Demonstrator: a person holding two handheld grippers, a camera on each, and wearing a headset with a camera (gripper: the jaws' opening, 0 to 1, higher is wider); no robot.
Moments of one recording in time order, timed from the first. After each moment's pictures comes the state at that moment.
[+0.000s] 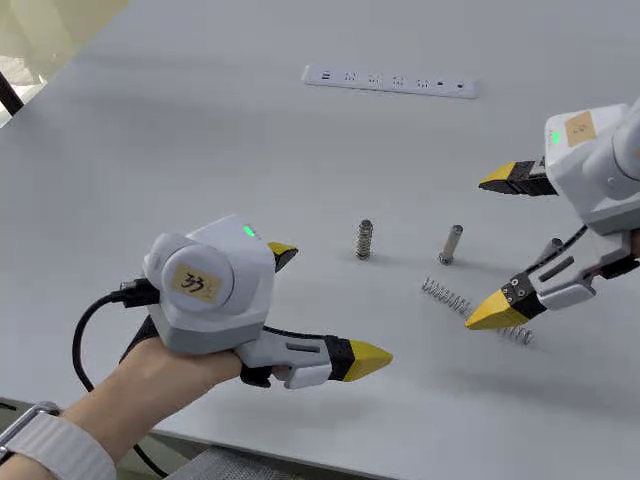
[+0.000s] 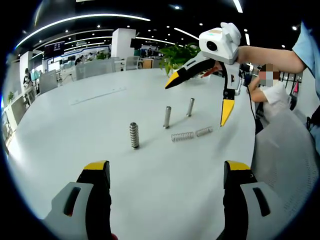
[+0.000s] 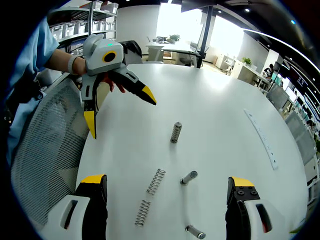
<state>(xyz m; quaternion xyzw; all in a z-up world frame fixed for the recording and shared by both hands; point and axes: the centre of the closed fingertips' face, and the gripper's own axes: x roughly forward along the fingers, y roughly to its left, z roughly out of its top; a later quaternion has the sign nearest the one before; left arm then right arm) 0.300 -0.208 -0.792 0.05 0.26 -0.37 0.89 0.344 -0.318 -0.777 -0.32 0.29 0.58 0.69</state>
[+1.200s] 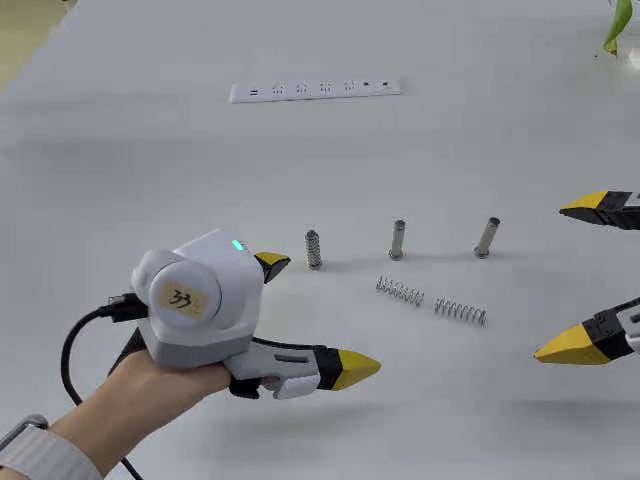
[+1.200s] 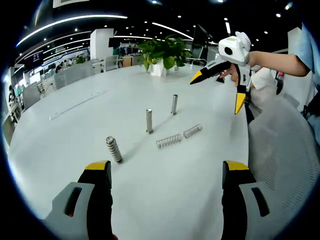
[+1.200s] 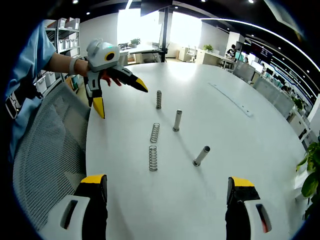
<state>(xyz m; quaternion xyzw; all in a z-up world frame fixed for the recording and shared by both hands) 0.304 -0.244 -0.793 0.10 0.26 -0.44 0.85 0.300 -0.429 -0.780 -0.24 0.34 0.47 0.78</state>
